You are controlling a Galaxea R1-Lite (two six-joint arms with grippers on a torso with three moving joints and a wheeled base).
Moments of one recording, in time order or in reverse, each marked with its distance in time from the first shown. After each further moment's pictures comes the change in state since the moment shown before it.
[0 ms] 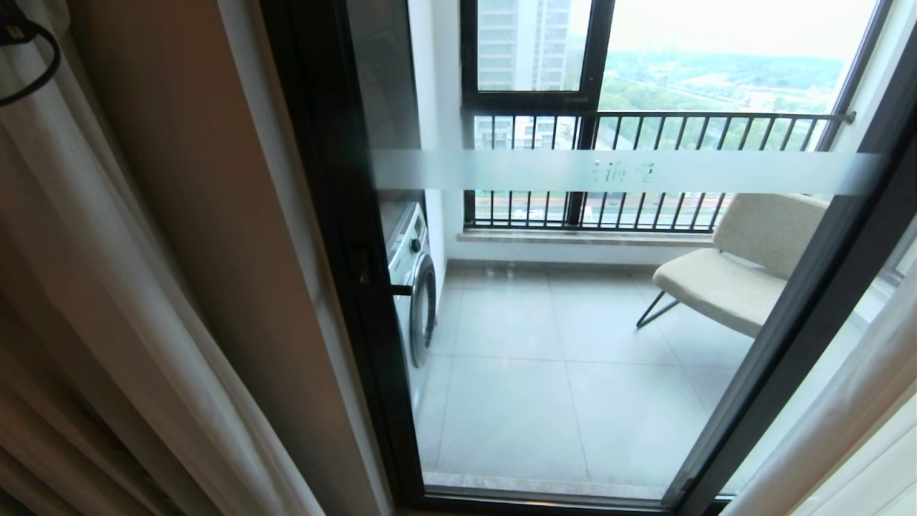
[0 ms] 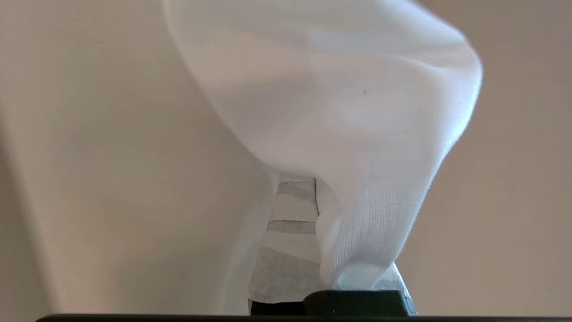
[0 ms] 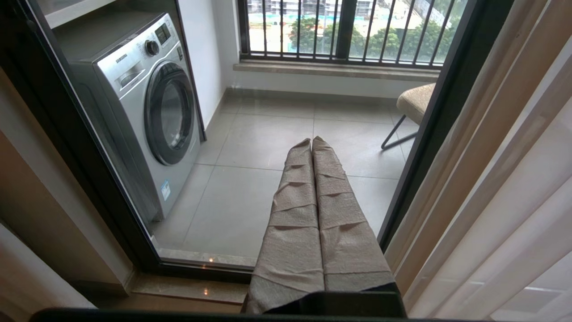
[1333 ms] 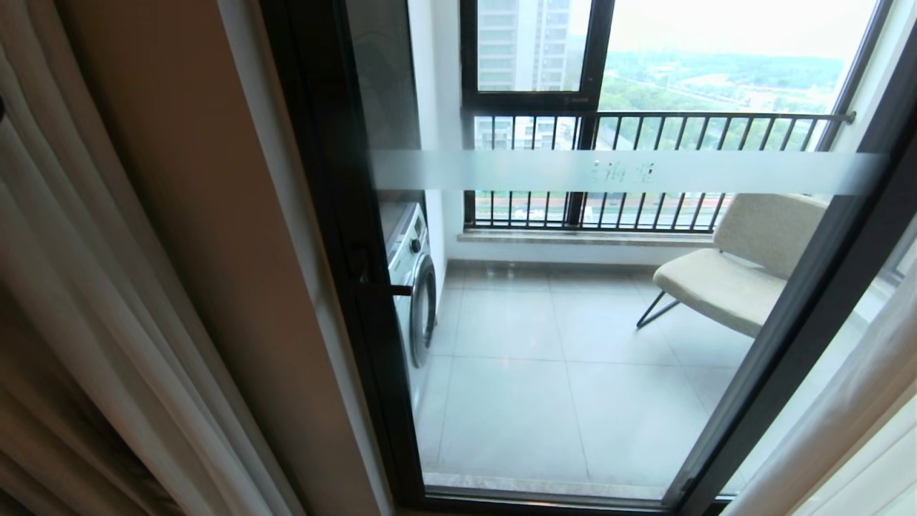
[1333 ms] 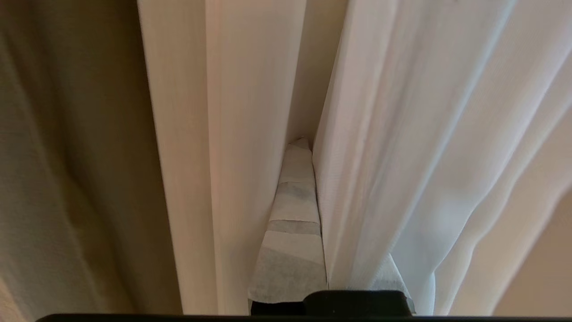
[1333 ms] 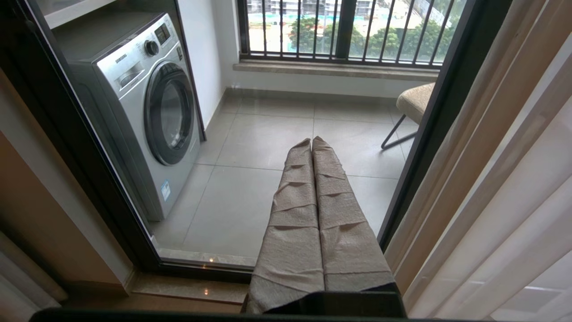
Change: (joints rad) left arm 0.206 0.090 0.008 0.101 0.009 0.000; right arm 0.000 0.000 0.000 0.000 0.000 0.000
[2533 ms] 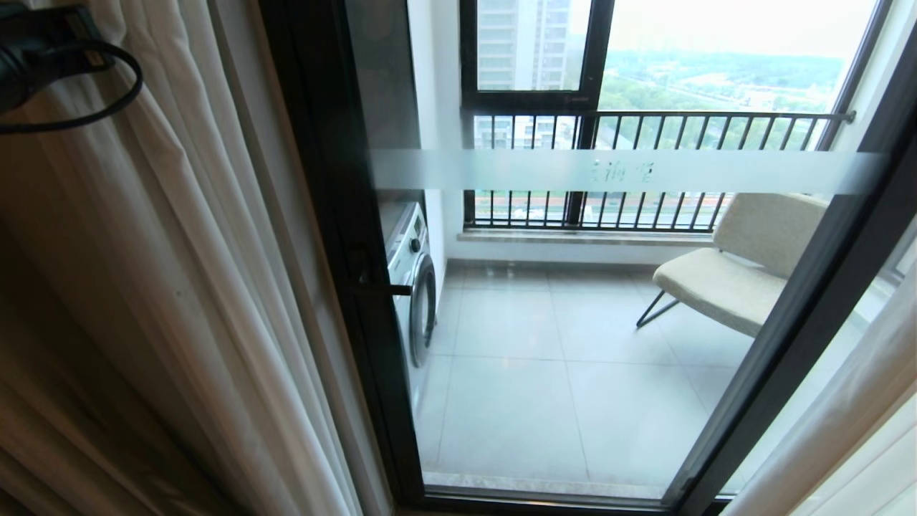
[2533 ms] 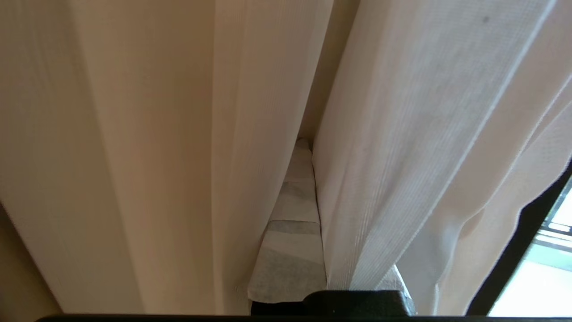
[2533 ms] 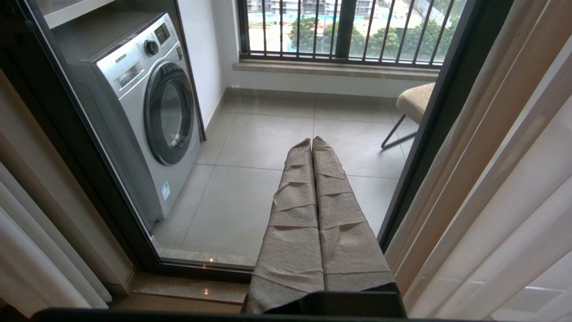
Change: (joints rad) left arm -0.444 -0.247 0.212 0.000 0.252 0.040; right arm 0.000 0.000 0.000 0.000 0.000 0.000
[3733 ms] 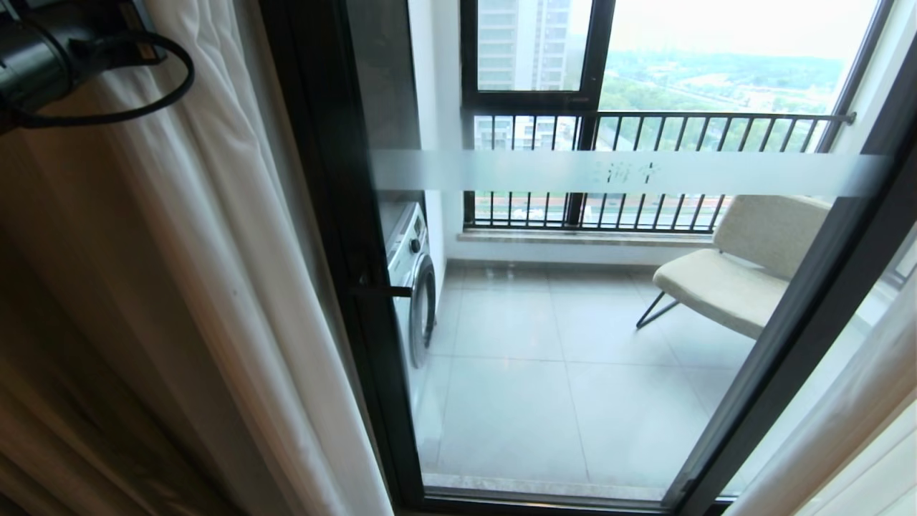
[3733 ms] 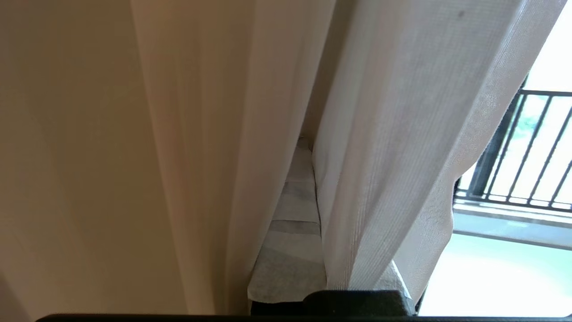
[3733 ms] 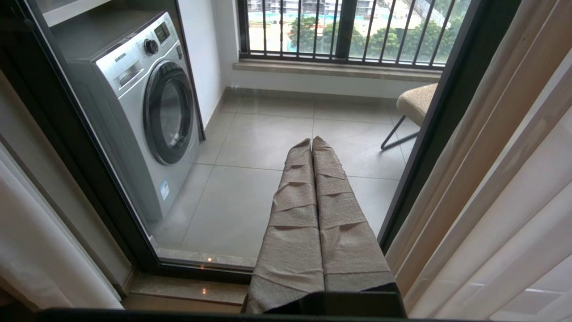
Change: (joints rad) left arm -0.204 -0.040 0.025 0.001 0.061 0.080; right arm -0.001 0.000 0.000 0.000 0.000 0.000
